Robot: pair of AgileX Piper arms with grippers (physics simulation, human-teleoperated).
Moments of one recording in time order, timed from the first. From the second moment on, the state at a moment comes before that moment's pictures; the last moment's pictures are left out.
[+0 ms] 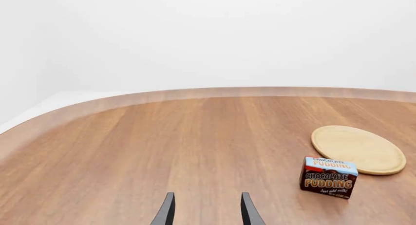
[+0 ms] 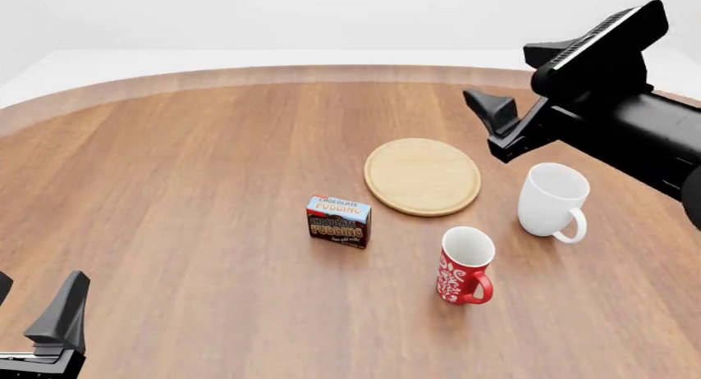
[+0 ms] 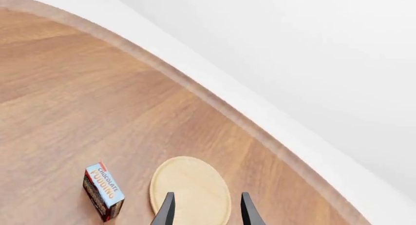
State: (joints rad) left arm 0.00 0.00 0.00 0.00 0.00; right arm 0.41 1.06 -0.90 0.06 -0.44
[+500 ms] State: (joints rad) left arm 0.00 0.00 0.00 0.00 0.00; right arm 0.49 1.40 -1.15 0.22 -0.61
